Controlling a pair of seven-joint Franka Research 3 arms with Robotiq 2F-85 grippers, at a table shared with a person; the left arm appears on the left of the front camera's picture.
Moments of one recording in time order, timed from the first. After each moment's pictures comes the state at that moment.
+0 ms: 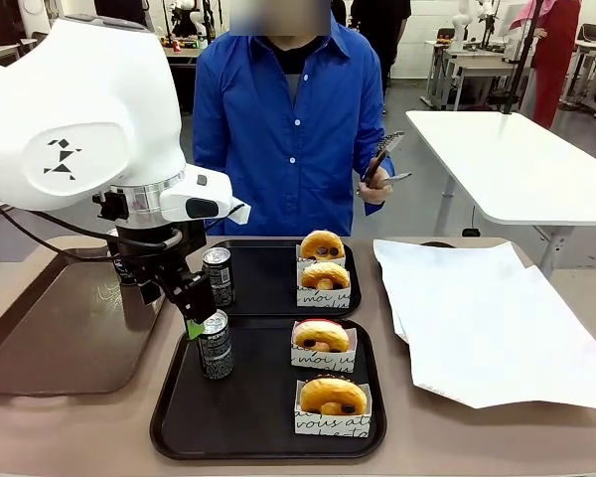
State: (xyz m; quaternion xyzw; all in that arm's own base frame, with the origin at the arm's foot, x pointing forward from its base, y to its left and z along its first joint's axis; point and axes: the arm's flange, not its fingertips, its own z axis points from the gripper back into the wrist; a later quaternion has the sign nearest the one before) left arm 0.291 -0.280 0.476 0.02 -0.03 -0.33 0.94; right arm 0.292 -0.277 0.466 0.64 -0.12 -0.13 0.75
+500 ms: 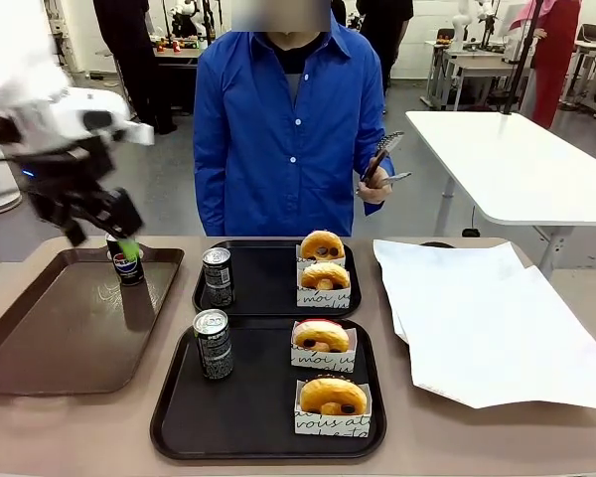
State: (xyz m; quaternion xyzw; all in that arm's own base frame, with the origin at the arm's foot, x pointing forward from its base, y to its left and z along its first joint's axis) left arm 0.353 -0.133 0.540 -0.04 -0.08 -0.16 0.98; right arm 0.292 -0.277 0.466 0.64 -0.12 -0.13 0.75
